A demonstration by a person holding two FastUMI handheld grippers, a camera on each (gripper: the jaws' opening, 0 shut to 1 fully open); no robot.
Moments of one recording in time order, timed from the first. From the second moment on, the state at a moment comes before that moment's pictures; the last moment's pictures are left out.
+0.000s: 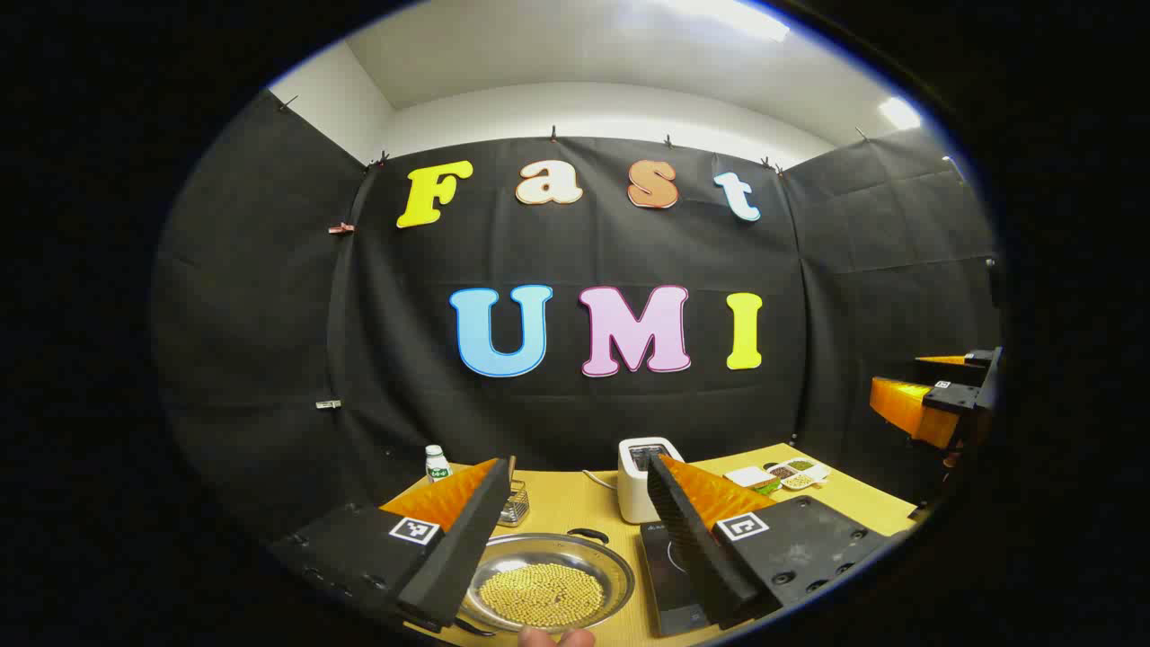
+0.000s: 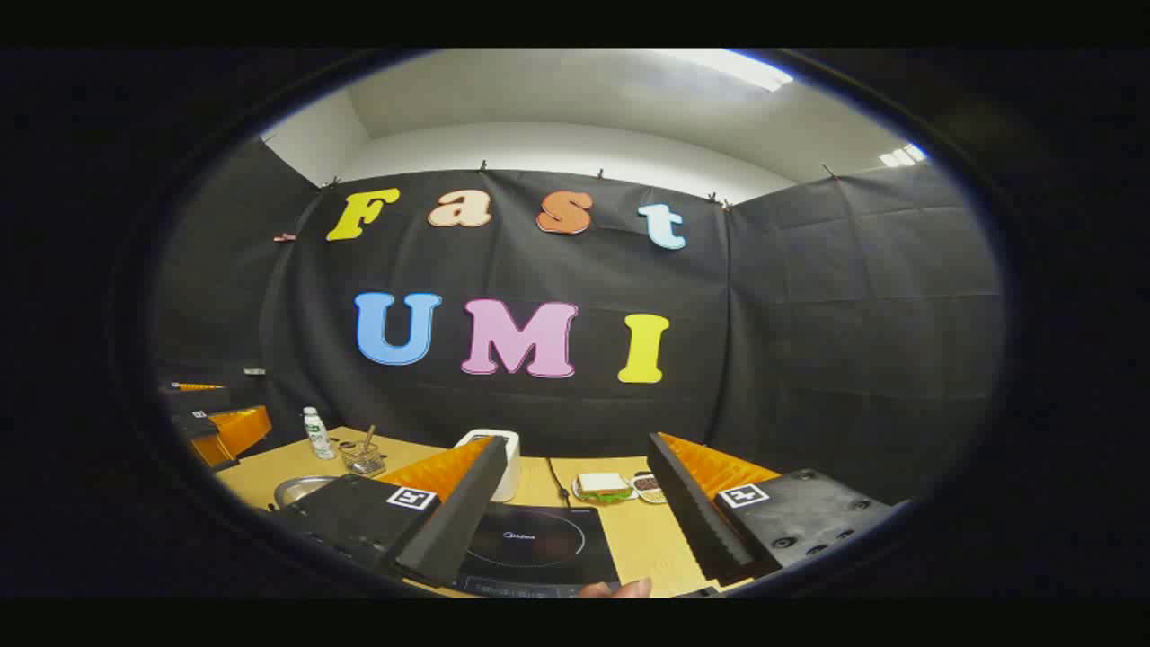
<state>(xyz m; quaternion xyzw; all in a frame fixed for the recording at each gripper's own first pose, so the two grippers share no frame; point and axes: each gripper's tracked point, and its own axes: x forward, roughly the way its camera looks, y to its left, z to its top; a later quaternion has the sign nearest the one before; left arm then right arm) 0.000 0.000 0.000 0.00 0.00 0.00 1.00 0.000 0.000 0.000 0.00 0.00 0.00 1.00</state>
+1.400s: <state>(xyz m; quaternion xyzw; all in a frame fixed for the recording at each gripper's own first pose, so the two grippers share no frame) 0.010 0.000 0.003 0.00 0.00 0.00 1.00 0.011 0.000 -0.003 -0.01 0.00 0.01 1.00</state>
